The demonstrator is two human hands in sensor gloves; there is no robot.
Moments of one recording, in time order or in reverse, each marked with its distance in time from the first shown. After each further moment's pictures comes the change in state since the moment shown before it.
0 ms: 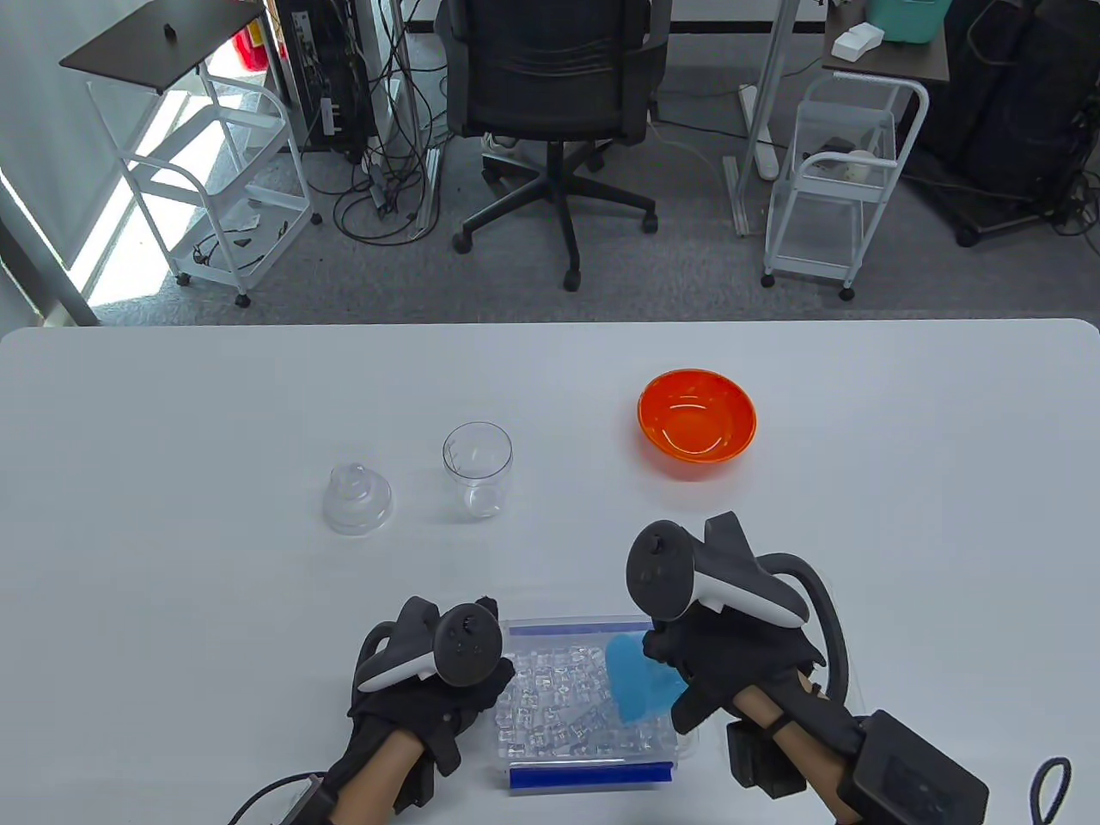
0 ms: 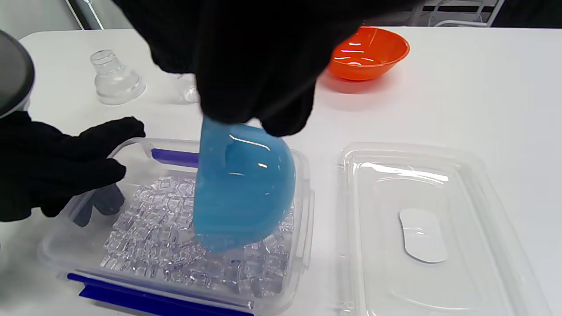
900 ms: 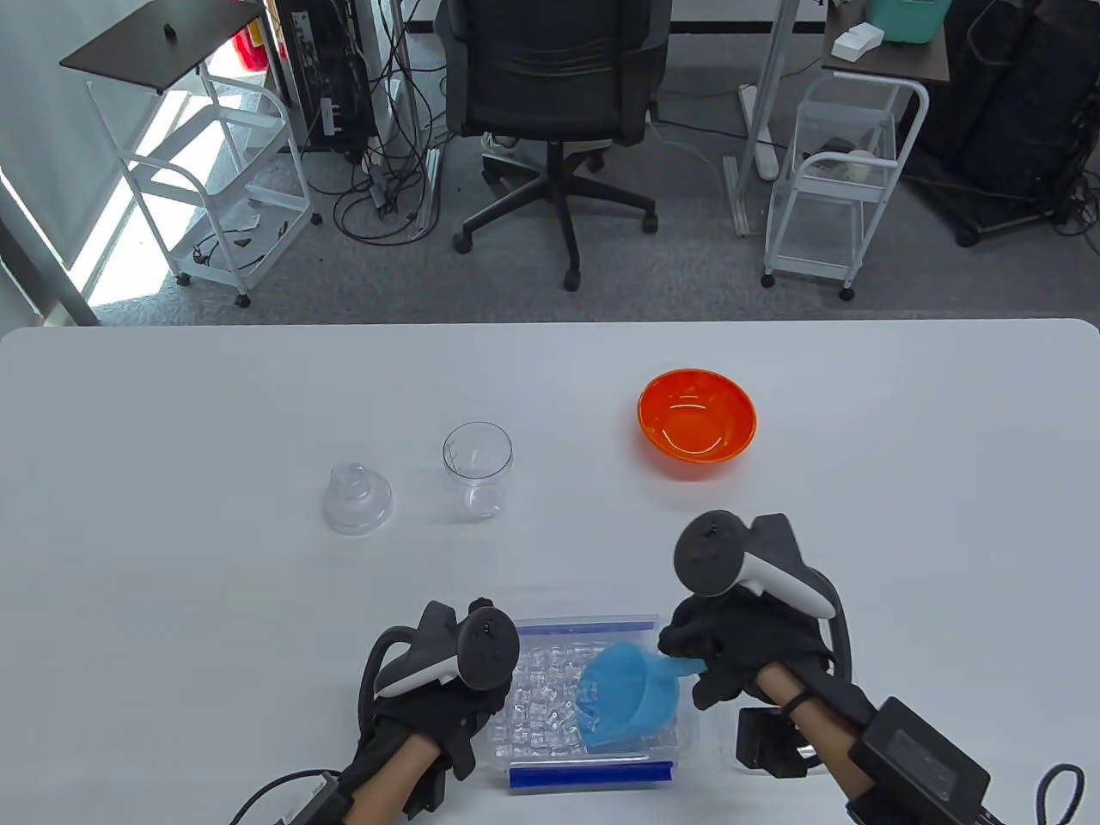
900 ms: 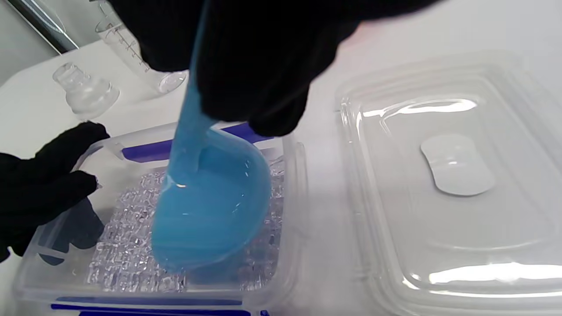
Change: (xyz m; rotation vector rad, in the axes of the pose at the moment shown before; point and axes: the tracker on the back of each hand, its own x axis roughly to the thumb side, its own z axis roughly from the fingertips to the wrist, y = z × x) left_hand 0.010 -0.003 -0.003 -0.011 0.055 -0.089; right_hand -0.065 0.045 -0.037 0.060 -0.039 -0.314
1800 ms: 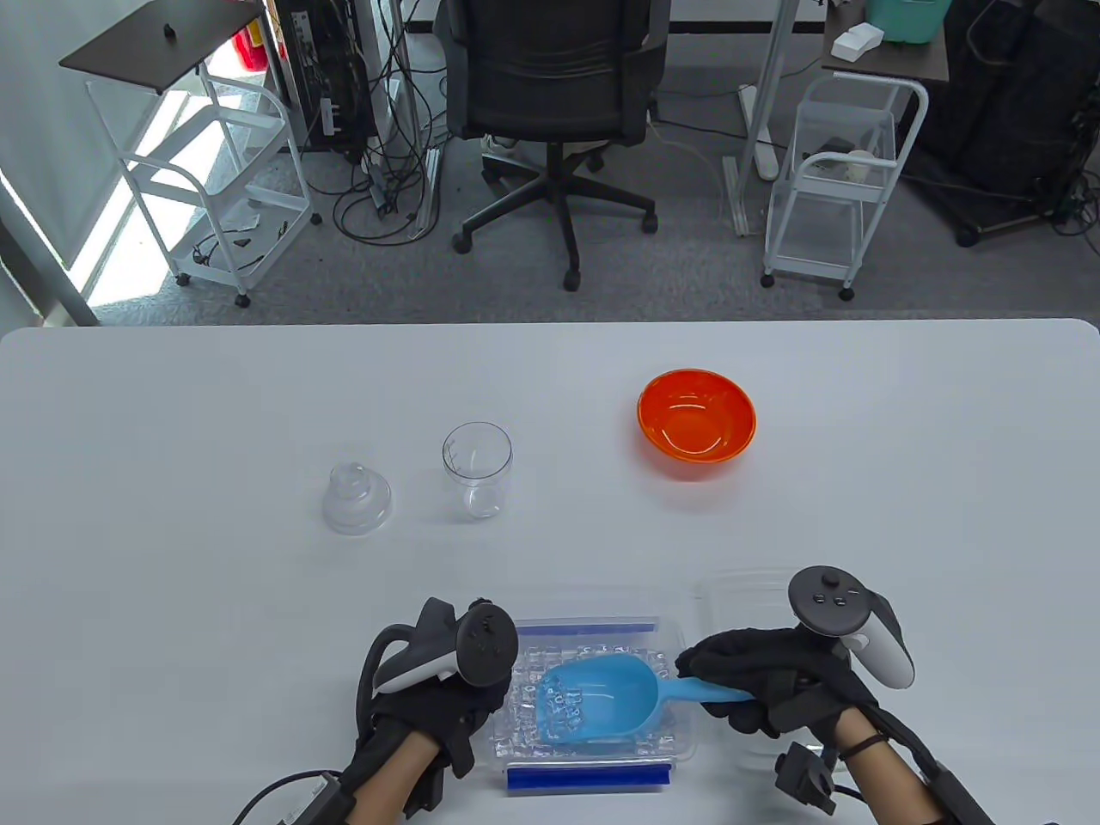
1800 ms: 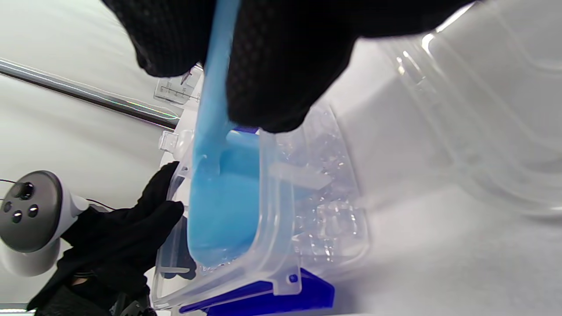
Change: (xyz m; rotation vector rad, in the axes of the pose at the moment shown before) left_hand -0.002 0.001 -0.001 -0.024 0.004 0.020; right_hand -0.088 0.055 -0.030 0.043 -0.308 -0.573
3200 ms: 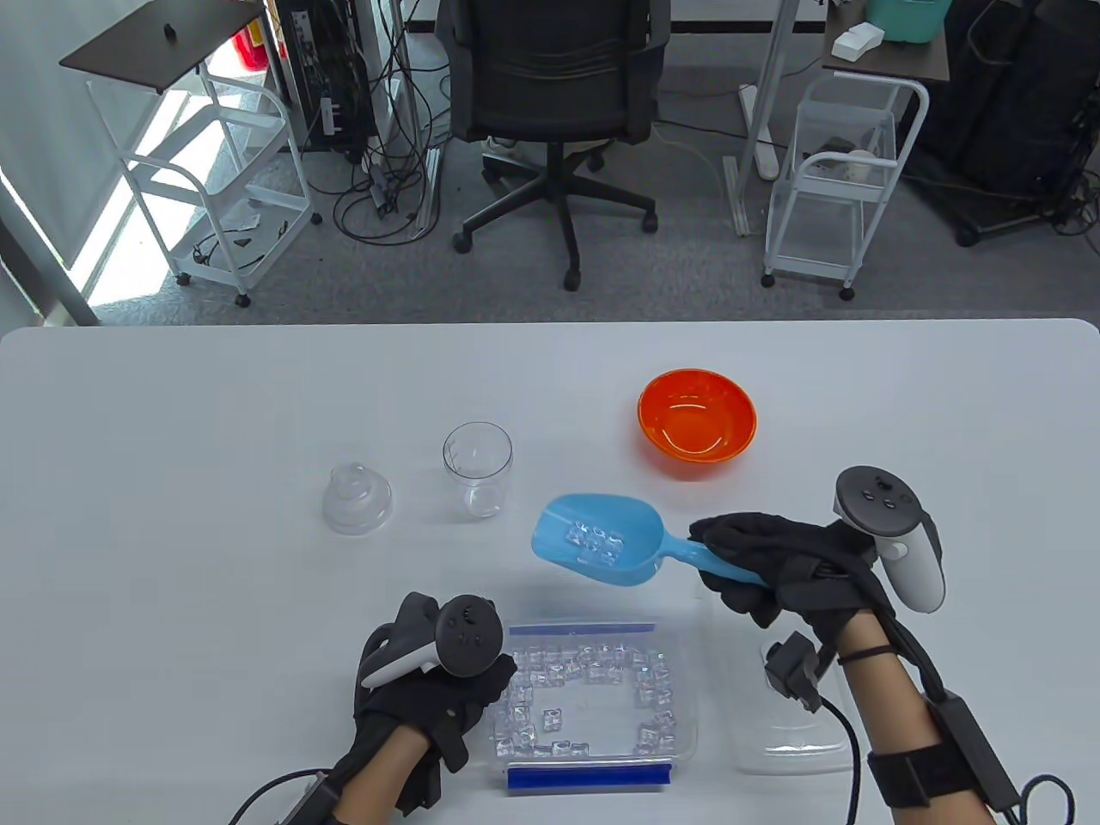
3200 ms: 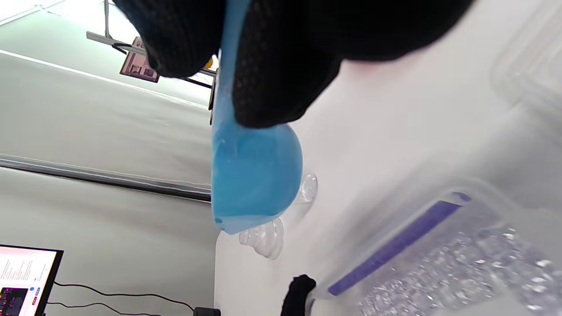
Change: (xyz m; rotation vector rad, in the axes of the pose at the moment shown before) left_hand -0.012 0.002 0.000 0.007 -0.039 0.104; right_hand 0.097 -0.064 -0.009 -0.241 -0.056 -0.175
